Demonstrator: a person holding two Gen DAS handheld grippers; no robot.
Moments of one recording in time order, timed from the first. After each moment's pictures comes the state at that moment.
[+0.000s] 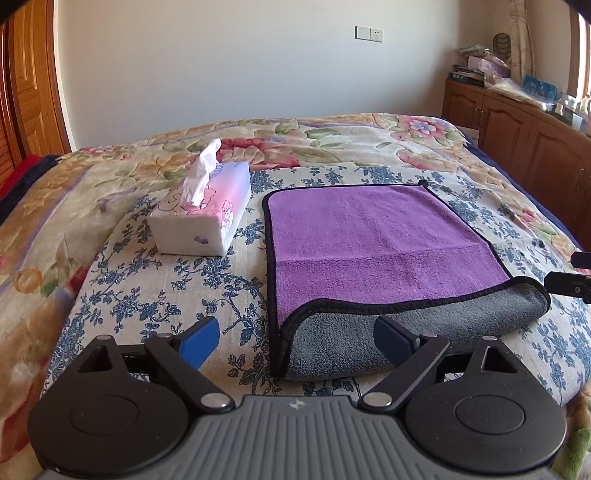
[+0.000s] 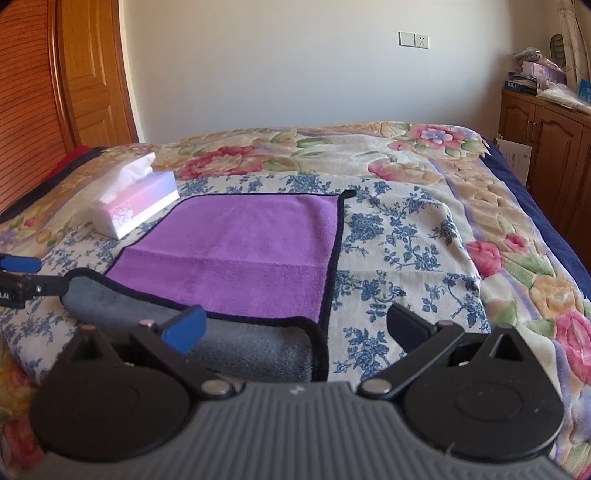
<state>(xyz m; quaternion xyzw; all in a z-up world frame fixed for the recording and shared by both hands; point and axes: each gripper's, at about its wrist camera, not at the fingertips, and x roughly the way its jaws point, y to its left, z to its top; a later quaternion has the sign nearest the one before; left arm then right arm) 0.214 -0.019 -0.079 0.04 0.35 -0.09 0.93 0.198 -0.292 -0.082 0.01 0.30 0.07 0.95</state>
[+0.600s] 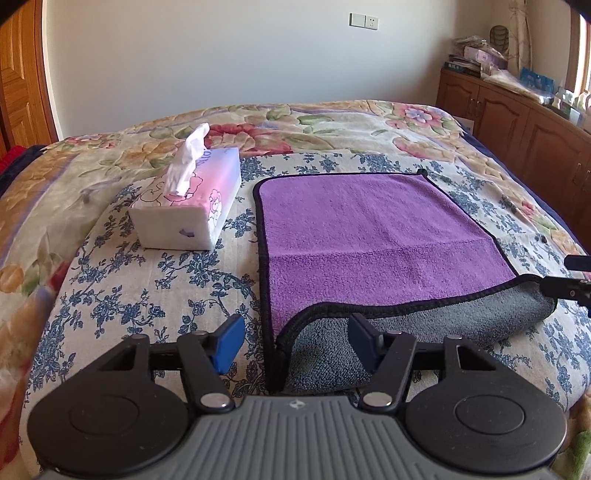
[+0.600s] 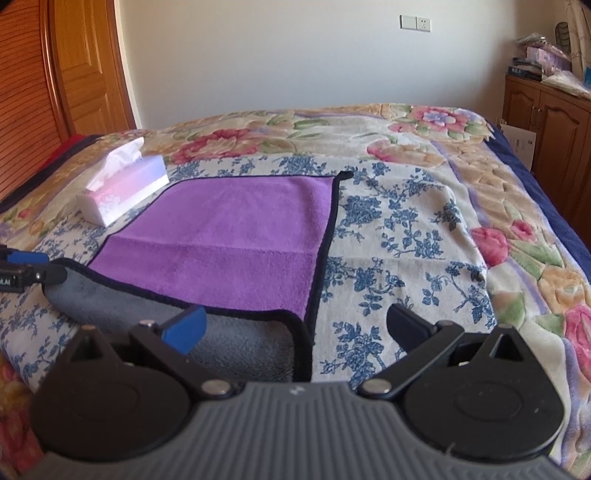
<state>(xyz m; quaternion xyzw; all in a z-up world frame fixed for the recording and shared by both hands) 0.237 -0.018 -0.089 0.03 0.37 -0.10 0.92 0.217 -0.302 -0.096 0.01 0.33 0.08 0.94</state>
